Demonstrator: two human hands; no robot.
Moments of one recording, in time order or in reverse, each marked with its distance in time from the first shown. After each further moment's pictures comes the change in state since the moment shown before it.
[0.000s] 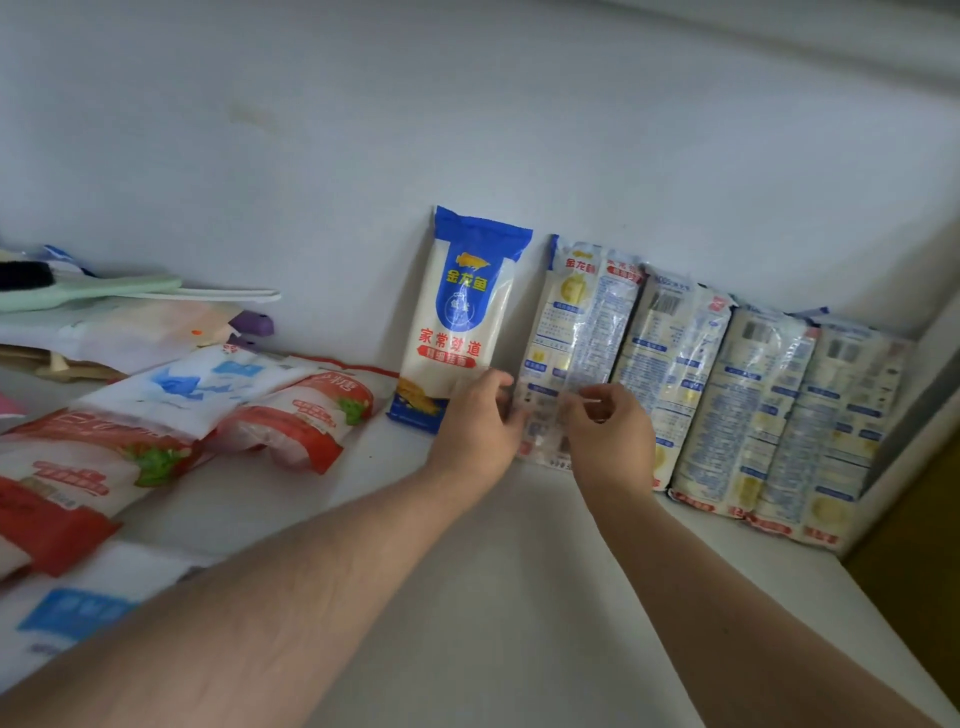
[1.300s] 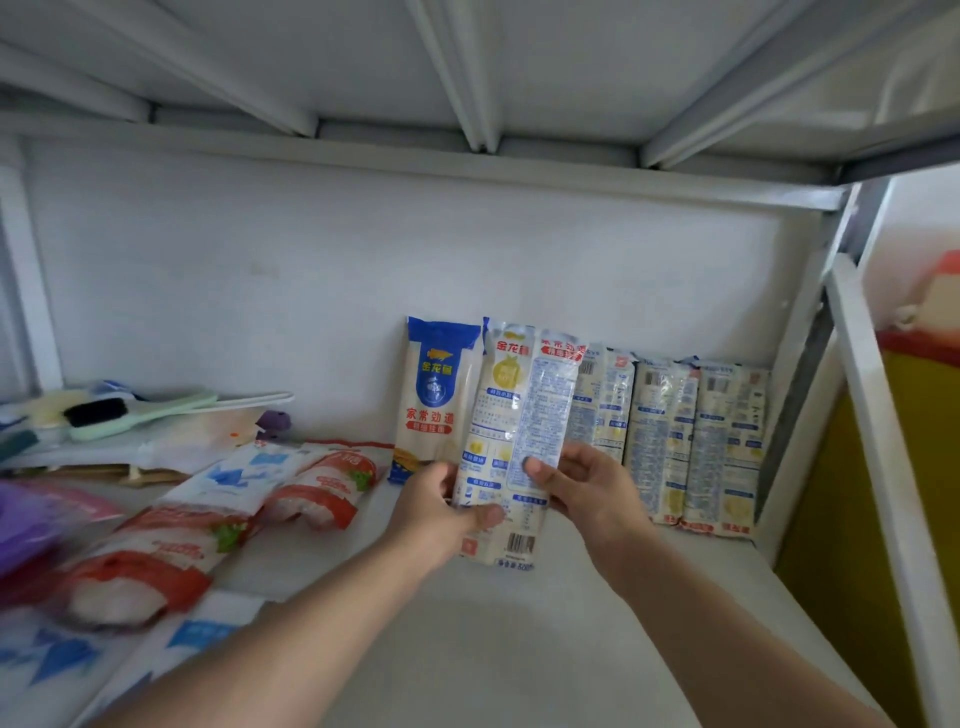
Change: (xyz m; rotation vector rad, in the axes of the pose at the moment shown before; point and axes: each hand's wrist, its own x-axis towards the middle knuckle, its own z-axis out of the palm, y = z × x) left_hand -0.087 0.074 -0.075 -0.249 -0.179 -0.269; right_hand -0.059 -0.046 -0.082 0.434 -0.366 0.158
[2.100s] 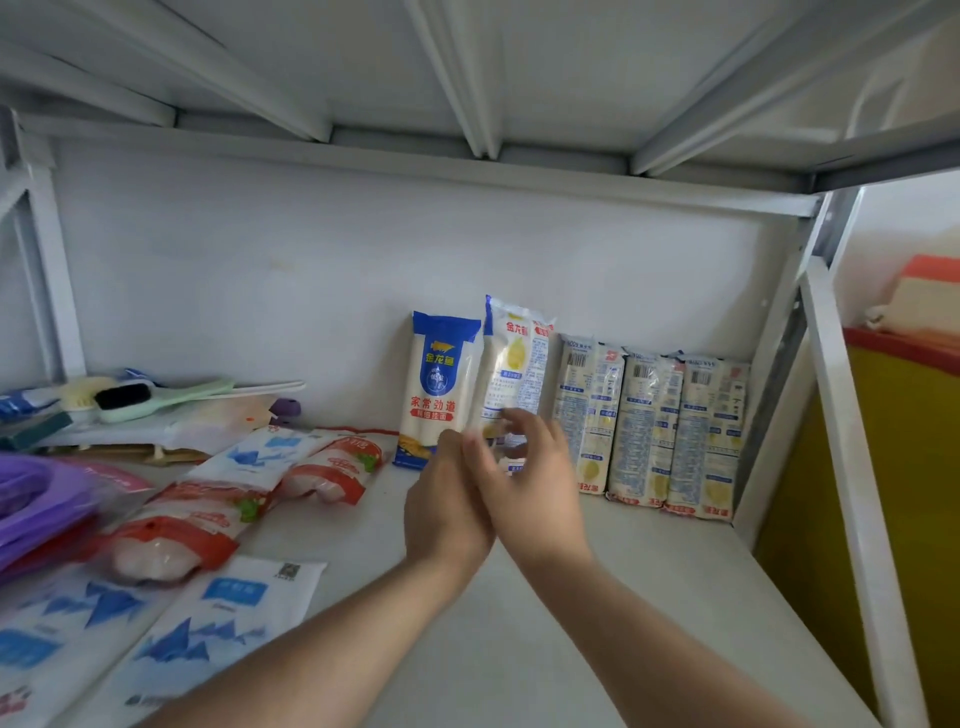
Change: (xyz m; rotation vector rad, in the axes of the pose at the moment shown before) left_hand -0.056 0.025 0.021 0.314 0.399 0.248; right_hand -0.070 -0.035 0.066 -0.458 0.233 -0.375
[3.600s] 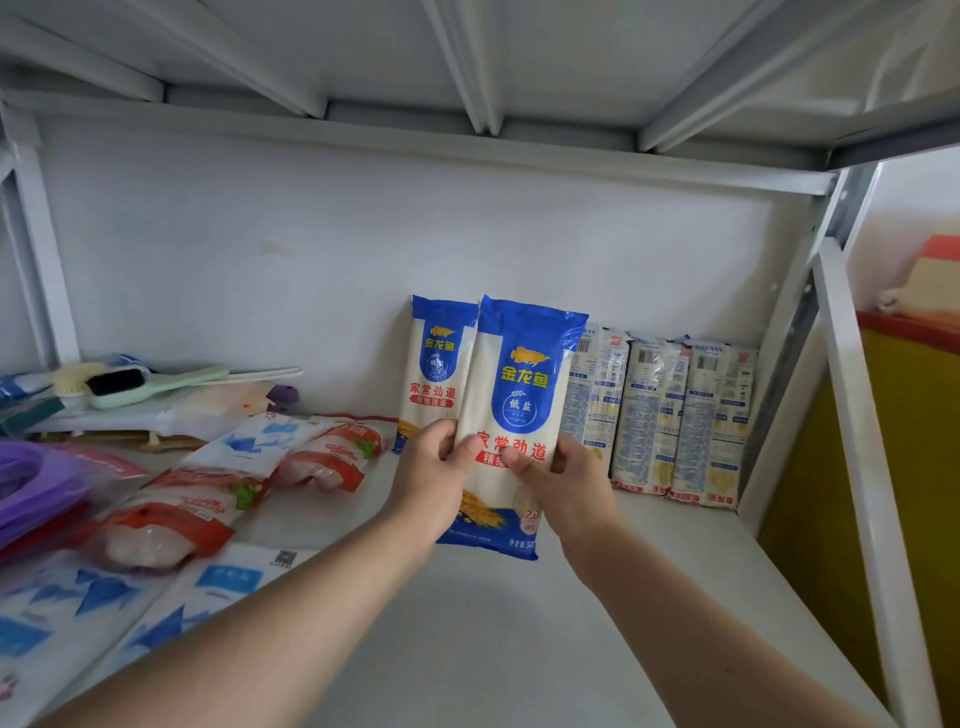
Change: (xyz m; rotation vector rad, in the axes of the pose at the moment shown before) left_hand 0.027 -0.022 0.000 -0.408 -0.203 -0.156; right_hand 0.017 0.051 -0.016 0.443 -0.192 0.360
